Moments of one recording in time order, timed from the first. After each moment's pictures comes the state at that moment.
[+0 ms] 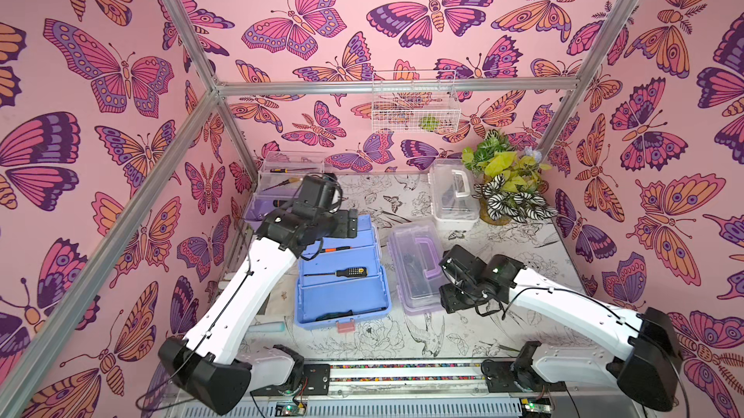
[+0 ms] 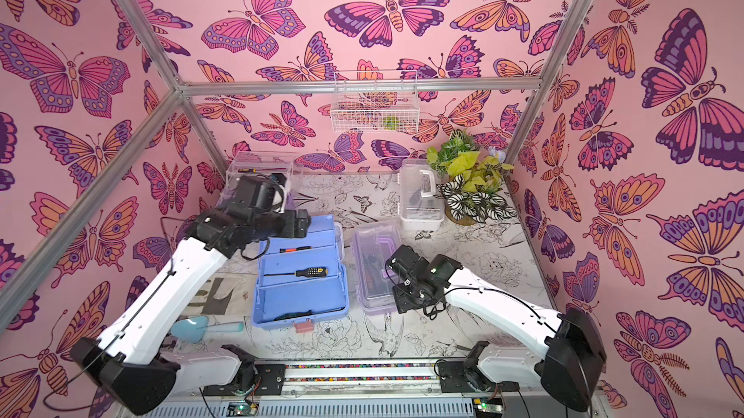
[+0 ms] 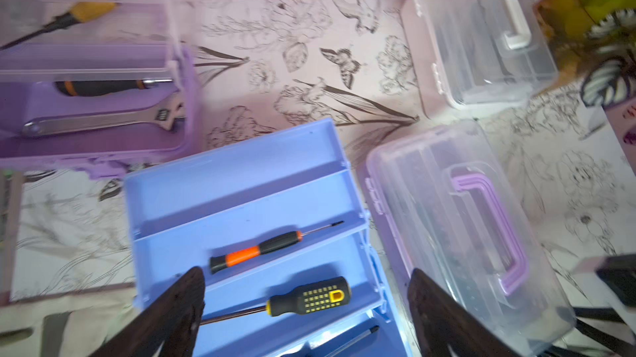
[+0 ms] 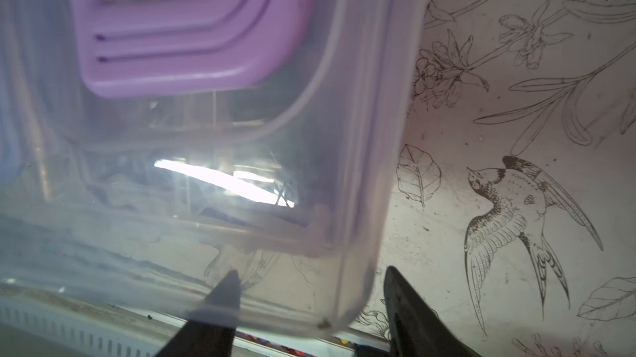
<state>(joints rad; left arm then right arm) -0.50 1.34 1.45 -0.97 -0.07 -0.30 0.84 1.27 0.92 -0.98 0.04 0.60</state>
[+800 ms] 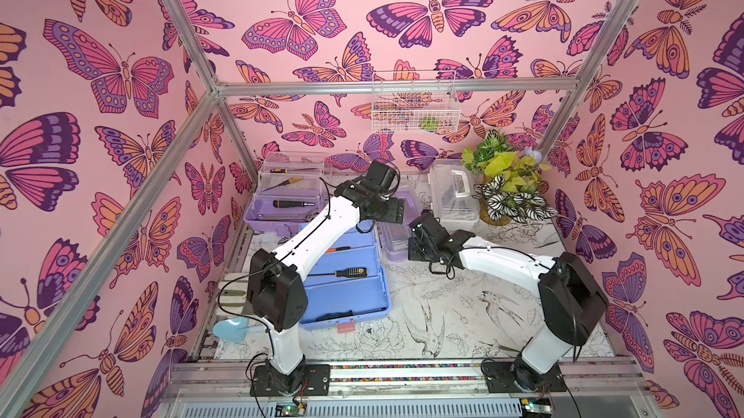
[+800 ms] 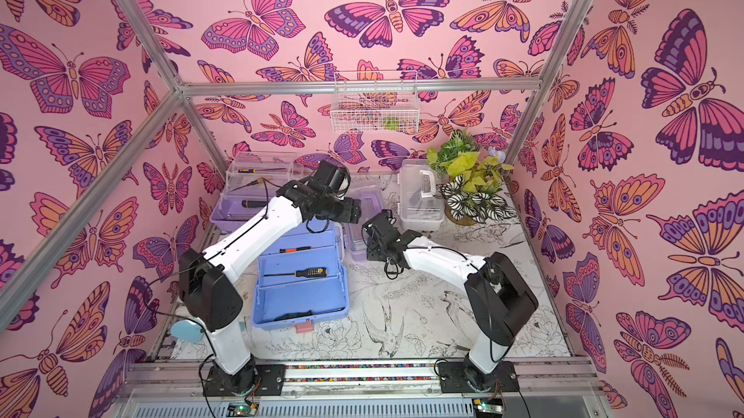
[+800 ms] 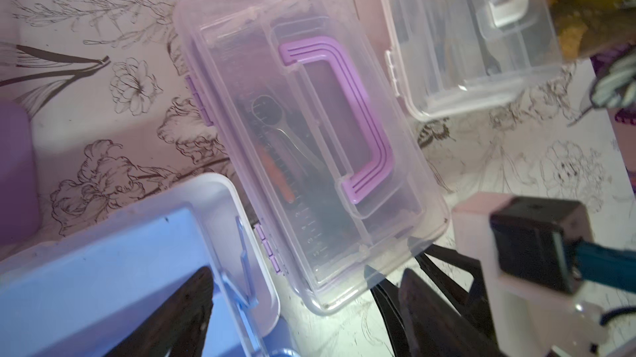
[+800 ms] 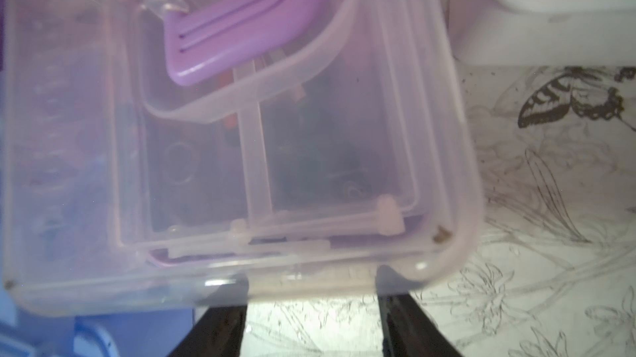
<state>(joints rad) -0.56 1.87 1.80 -0.88 0.00 -0.37 0.71 1.73 1.17 -0.42 0.20 0.67</state>
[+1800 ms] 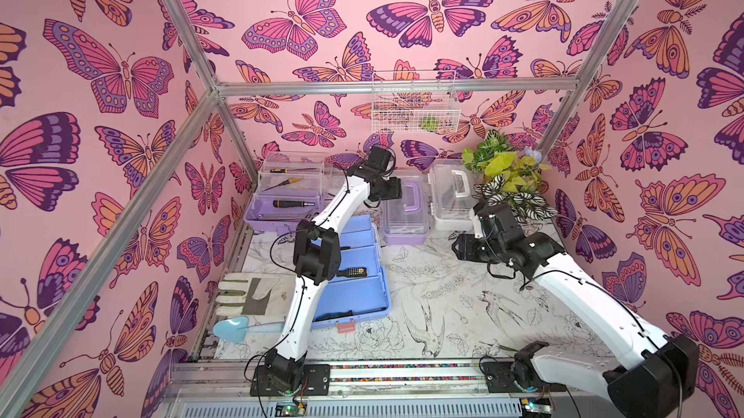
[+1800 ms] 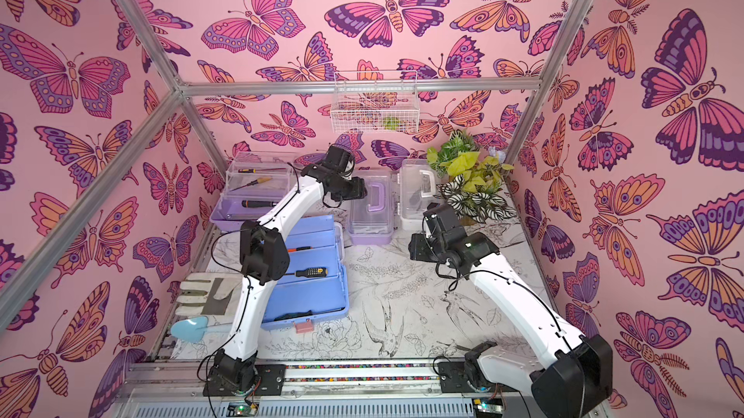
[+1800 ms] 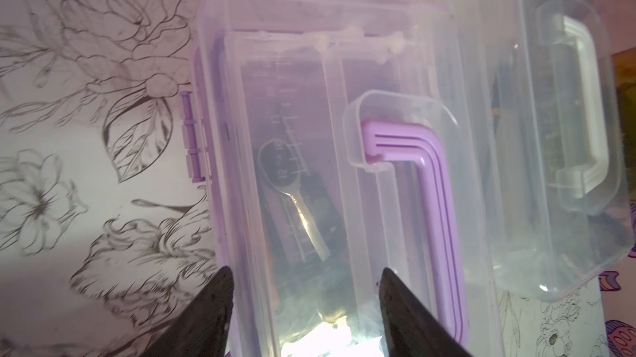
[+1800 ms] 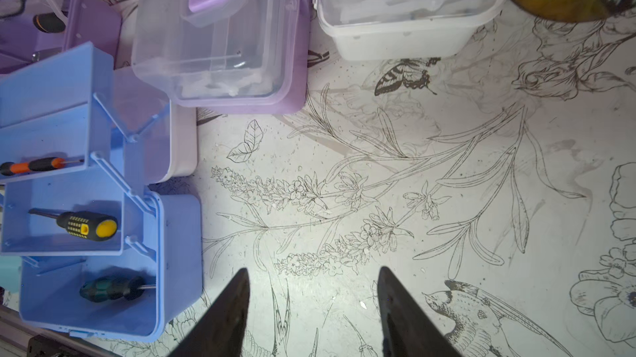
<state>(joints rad) -0.45 2.44 2.39 -0.87 0.22 -0.42 0.46 1.19 1.05 -0.80 -0.03 0.50</state>
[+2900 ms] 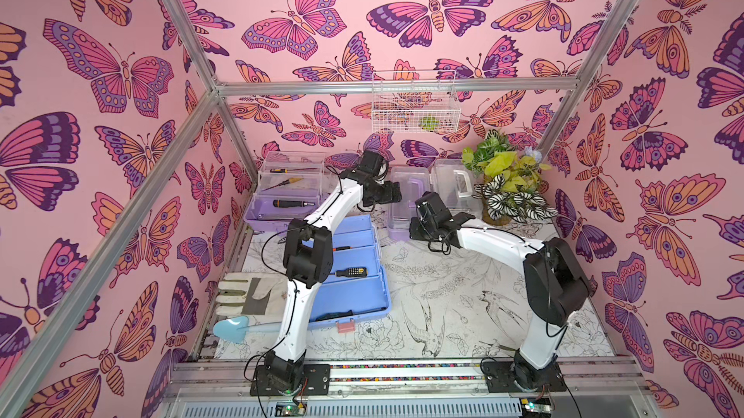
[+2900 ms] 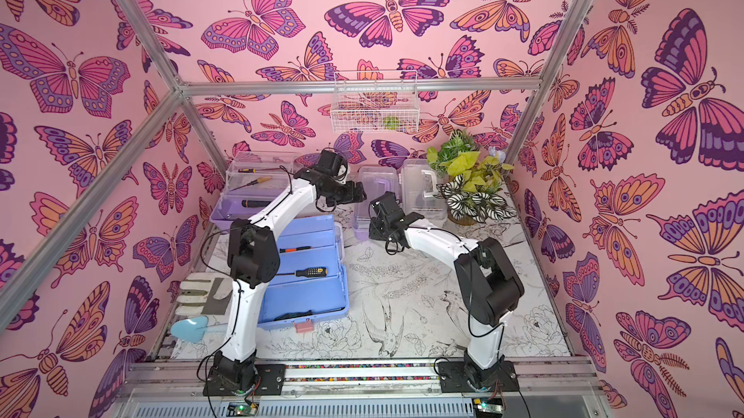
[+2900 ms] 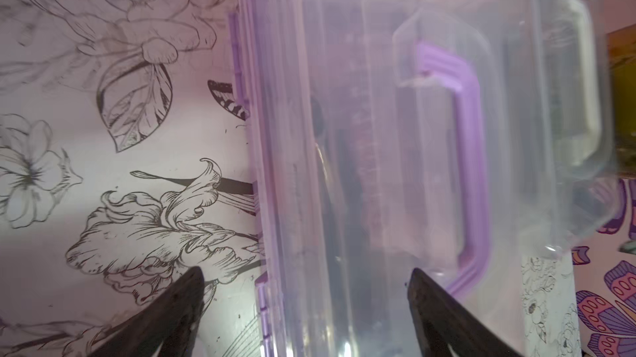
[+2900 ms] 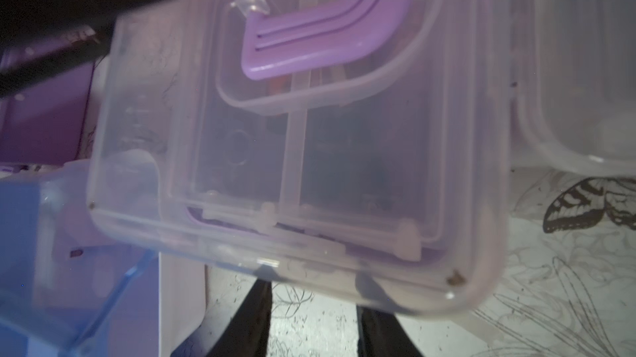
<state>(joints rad) -0.42 2.33 2.16 -0.77 0.30 -0.42 0.60 1.86 1.33 -0.38 0.11 0.62</state>
